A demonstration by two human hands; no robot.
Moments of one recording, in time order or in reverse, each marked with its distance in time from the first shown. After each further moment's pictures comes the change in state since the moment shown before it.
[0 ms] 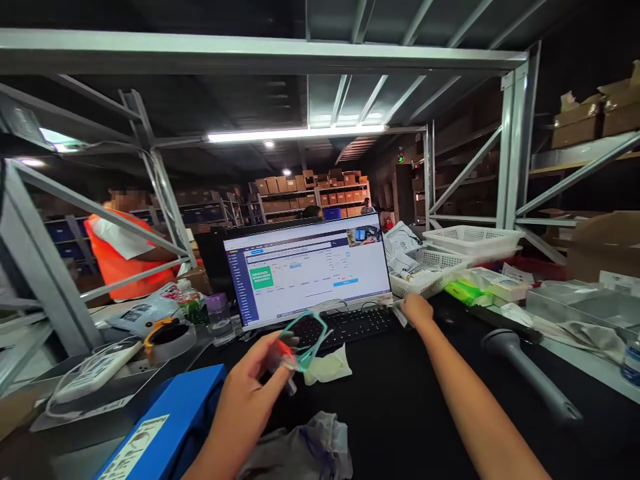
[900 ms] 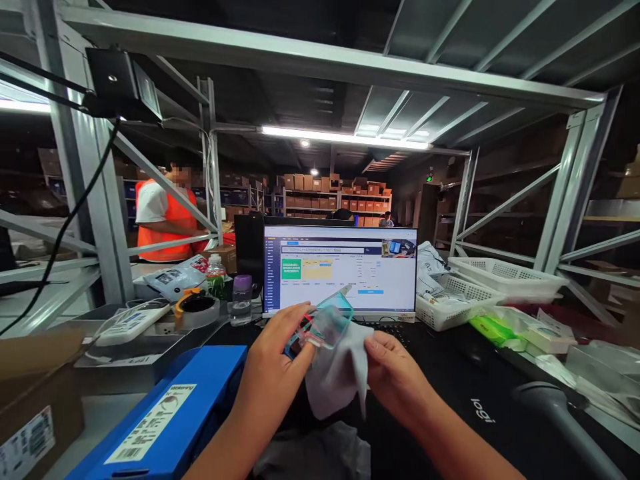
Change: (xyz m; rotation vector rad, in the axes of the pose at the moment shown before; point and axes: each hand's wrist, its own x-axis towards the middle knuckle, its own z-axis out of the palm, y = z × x) left_hand 0.016 0.001 -0.024 0.214 0.236 0.391; right_hand -0.203 -0.139 -0.013 1.671 -0.783 -0.578
